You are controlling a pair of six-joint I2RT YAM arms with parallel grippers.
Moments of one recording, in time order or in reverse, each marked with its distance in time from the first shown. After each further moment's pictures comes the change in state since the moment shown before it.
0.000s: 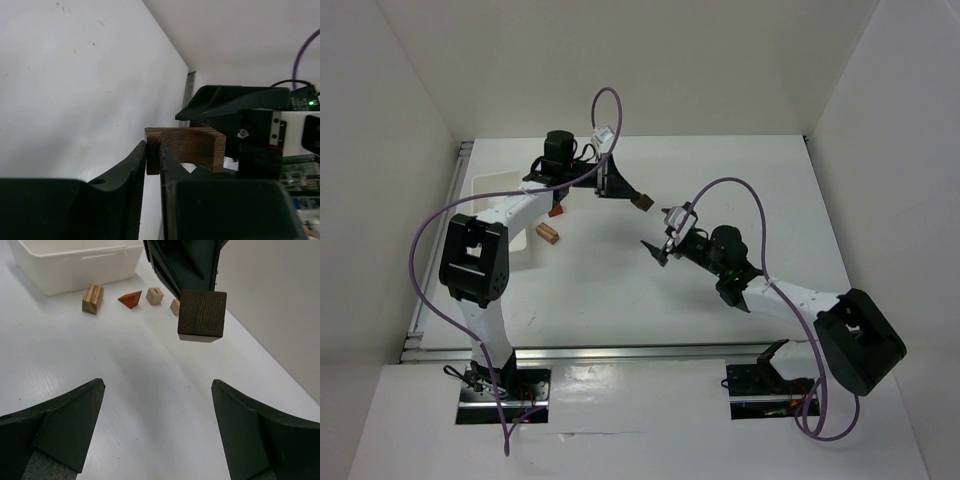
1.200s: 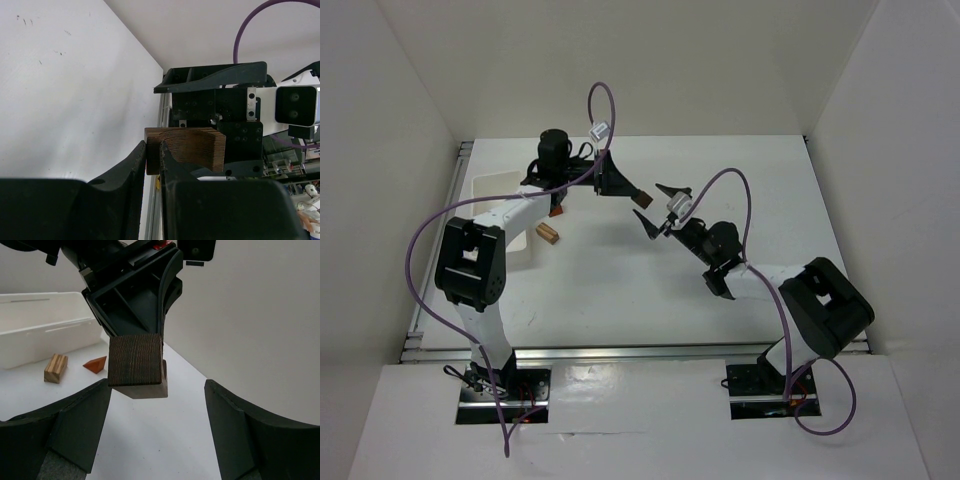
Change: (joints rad) left arm 0.000 -0.038 -0.063 0.243 0.095 -0.201; right arm -0.011 0.246 0.068 0.494 0.051 0.054
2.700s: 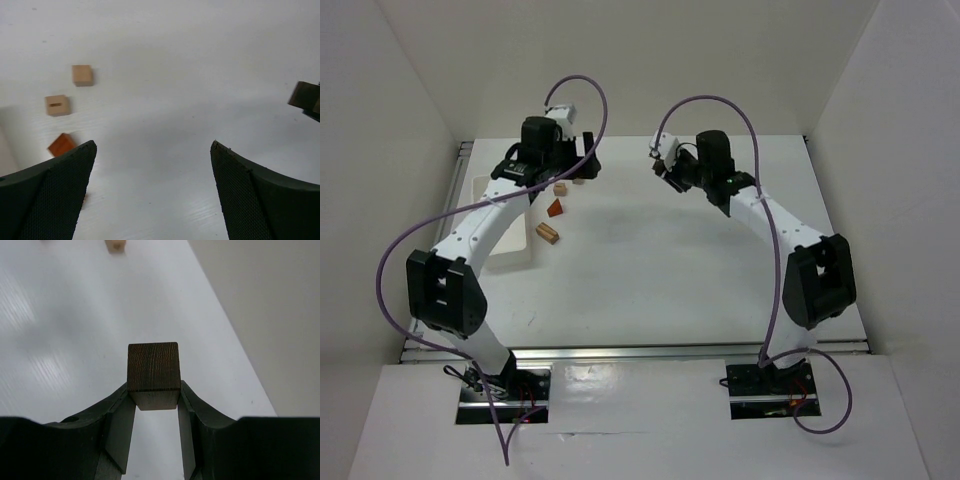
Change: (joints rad) left arm -0.002 -0.200 0.134 -0.675 -1.073 0.501; right arm -0.195 0.139 0.716 -1.229 -0.118 -0.318
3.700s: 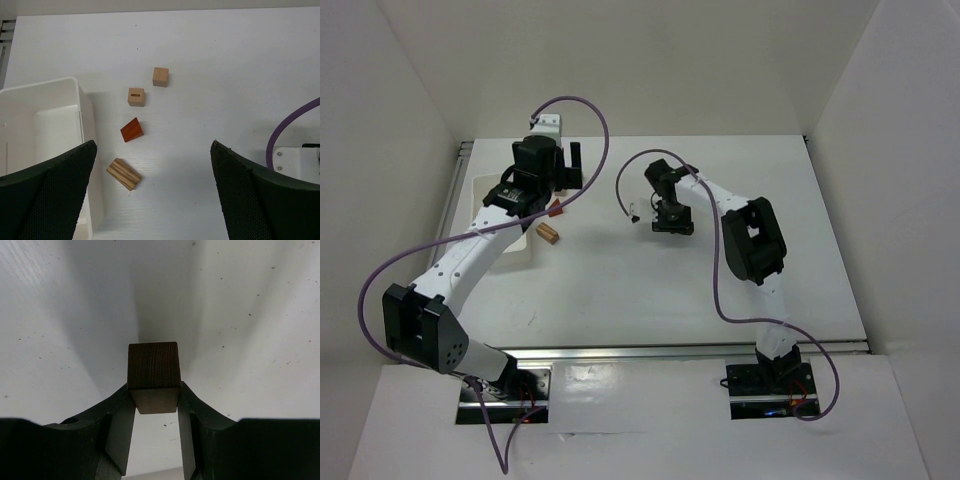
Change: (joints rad) left arm -0.084 -0.231 -0.194 0.041 -0.504 0.072; right arm 0.102 0.560 0.492 -0.979 0.453 -0.409
